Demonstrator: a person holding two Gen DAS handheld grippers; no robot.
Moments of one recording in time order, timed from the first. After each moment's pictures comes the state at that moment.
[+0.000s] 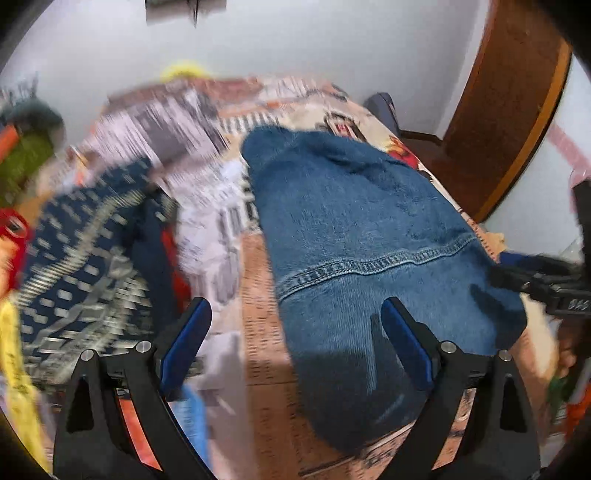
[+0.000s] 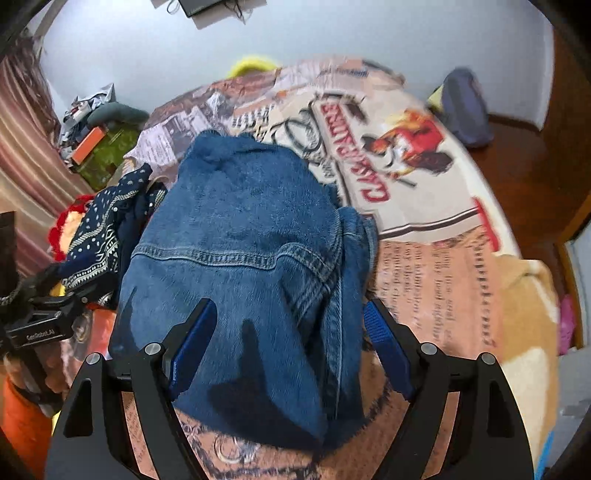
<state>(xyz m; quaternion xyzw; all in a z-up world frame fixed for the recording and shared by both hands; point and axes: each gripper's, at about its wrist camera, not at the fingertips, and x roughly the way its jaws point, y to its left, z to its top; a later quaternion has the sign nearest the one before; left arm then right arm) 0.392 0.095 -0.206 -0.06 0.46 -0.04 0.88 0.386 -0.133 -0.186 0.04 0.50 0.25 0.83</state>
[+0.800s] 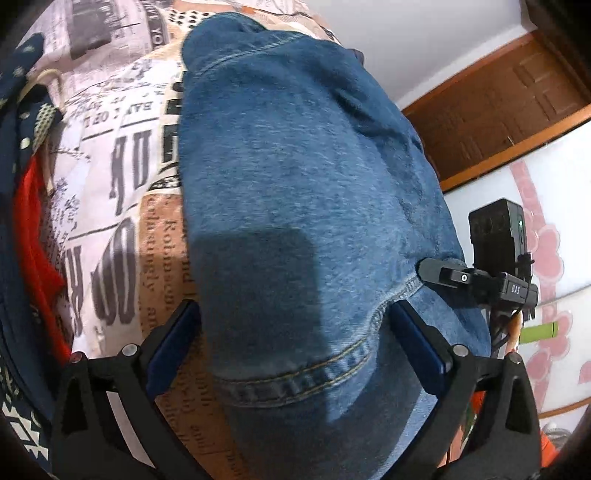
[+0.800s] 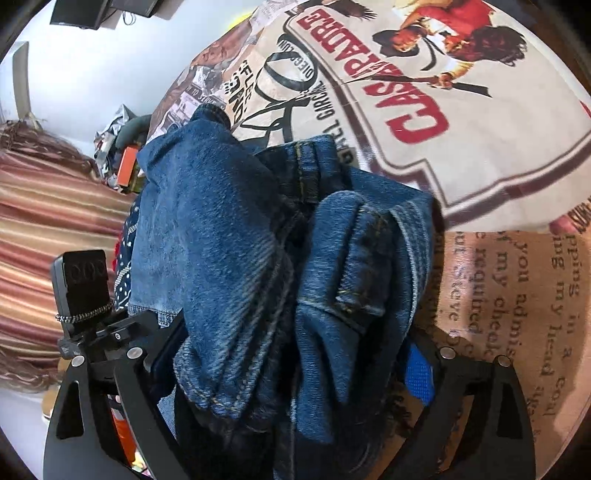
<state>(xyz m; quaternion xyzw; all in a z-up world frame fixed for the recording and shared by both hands) 0.479 0.097 -0.282 -0.21 0.56 -0.18 0.78 0.466 -0.137 -0.271 0.21 0.59 0.35 0.70</state>
